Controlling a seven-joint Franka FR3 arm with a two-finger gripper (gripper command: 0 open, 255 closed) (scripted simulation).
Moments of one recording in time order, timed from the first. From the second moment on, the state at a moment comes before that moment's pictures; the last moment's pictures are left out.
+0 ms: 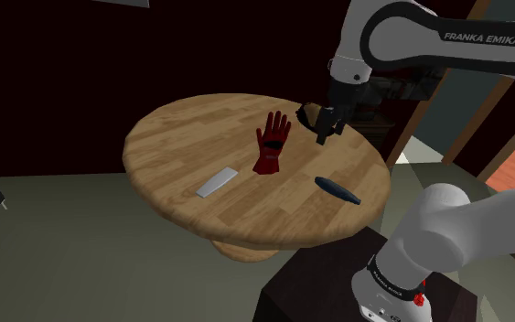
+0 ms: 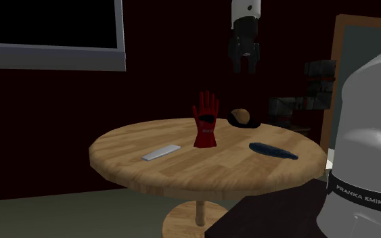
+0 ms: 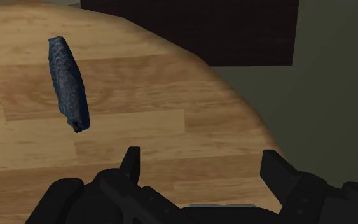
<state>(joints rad) 0.02 -0.79 -0.02 -2.44 -0.05 1.64 0.06</state>
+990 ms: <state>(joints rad) -0.04 -0.42 0.22 -2.44 0.07 2.01 0.63</state>
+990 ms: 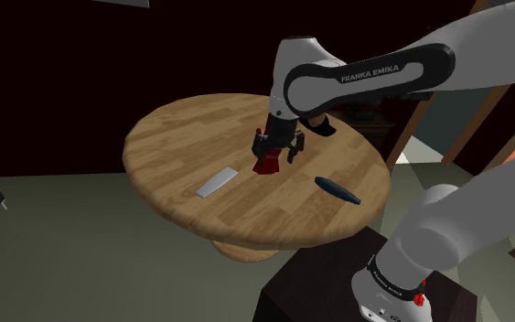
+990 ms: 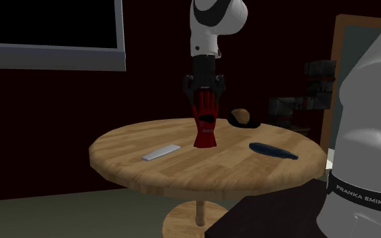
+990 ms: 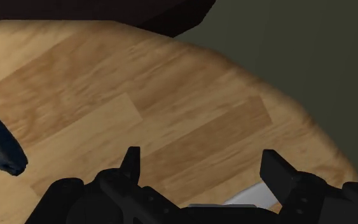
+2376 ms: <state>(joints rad) -0.04 0.42 0.24 -1.91 -0.14 2.32 1.50</state>
